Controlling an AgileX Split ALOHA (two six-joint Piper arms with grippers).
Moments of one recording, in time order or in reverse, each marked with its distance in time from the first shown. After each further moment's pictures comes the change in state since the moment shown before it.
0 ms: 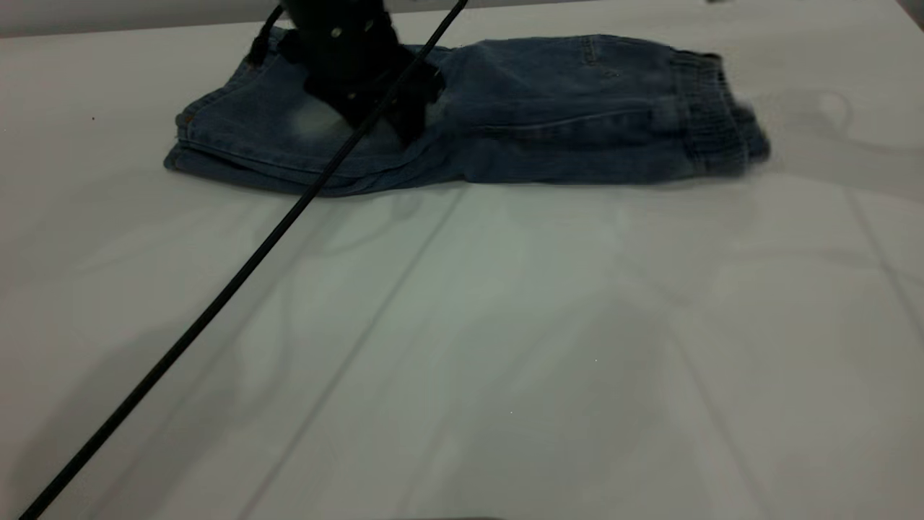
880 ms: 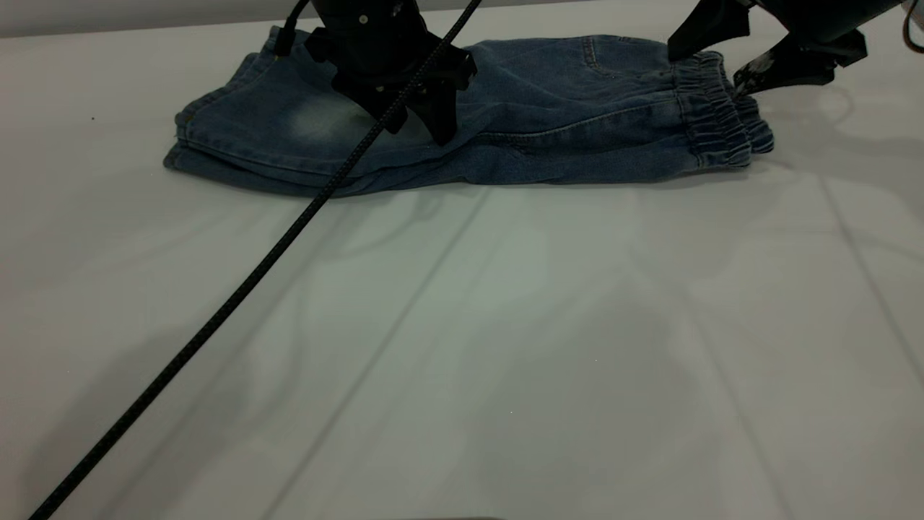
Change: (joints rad) left arm -0.022 0.000 -0.019 -0.051 0.031 0.003; right arm 0.031 0.154 -0.032 -0.053 -0.204 0.075
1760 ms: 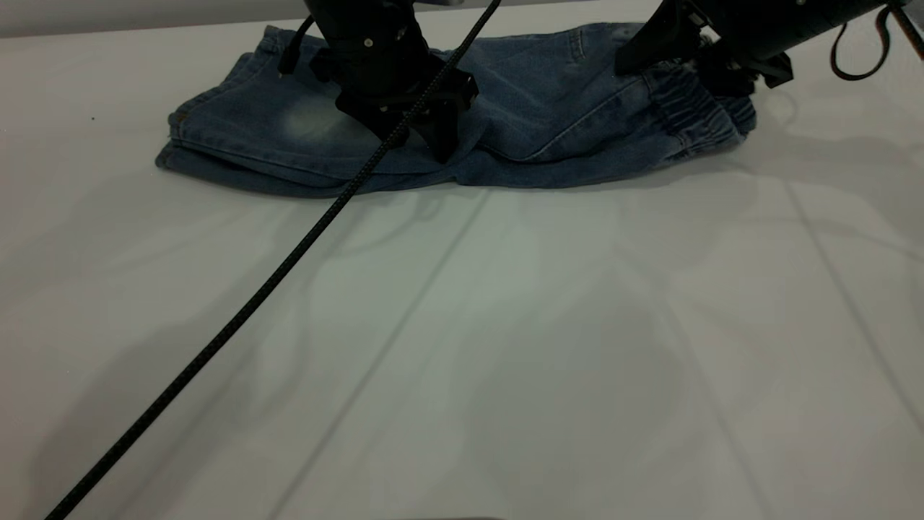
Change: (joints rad) left arm 0.000 0.036 0.000 -0.004 -0.020 0.000; right arm 0.062 0.069 -0.035 0.151 0.128 -0.089
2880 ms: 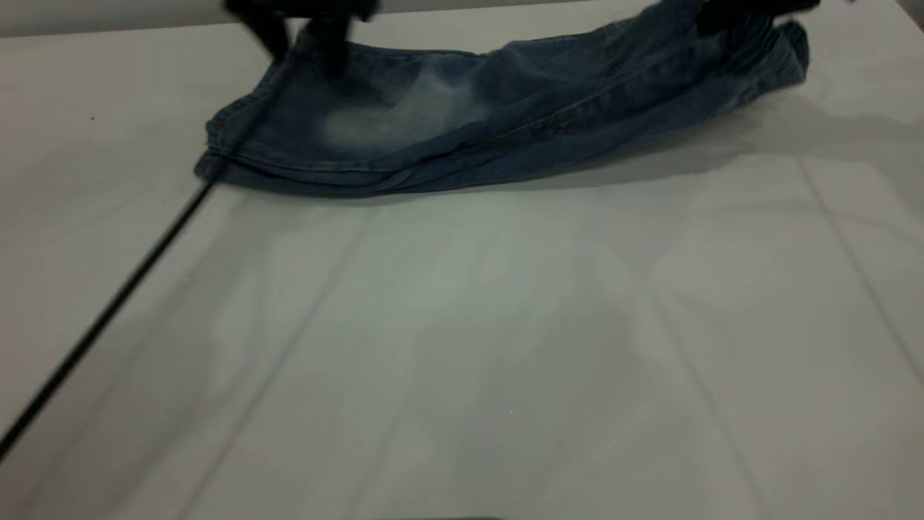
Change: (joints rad) left arm 0.121 -0.024 -0.211 0.311 0.273 -0.239; right arm -0.035 -0.113 -0.161 -0.533 0.051 0.389
